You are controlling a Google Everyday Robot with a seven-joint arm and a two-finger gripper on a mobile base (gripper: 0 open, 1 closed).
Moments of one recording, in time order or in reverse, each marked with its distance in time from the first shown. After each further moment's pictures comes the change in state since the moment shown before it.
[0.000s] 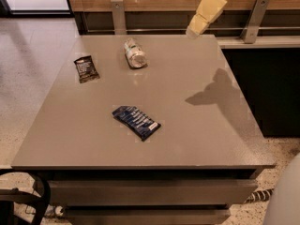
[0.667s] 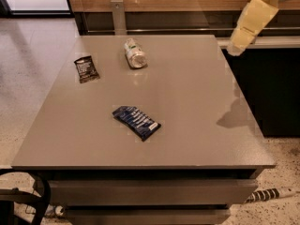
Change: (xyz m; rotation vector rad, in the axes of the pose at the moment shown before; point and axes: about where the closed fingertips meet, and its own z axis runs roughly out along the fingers) arm 0.073 0.017 -0.045 -0.011 0.025 -0.214
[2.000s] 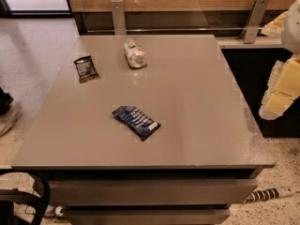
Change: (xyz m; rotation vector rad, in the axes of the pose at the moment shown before) arm 0.063 0.104 -0.006 -0.035 0.014 -0.199
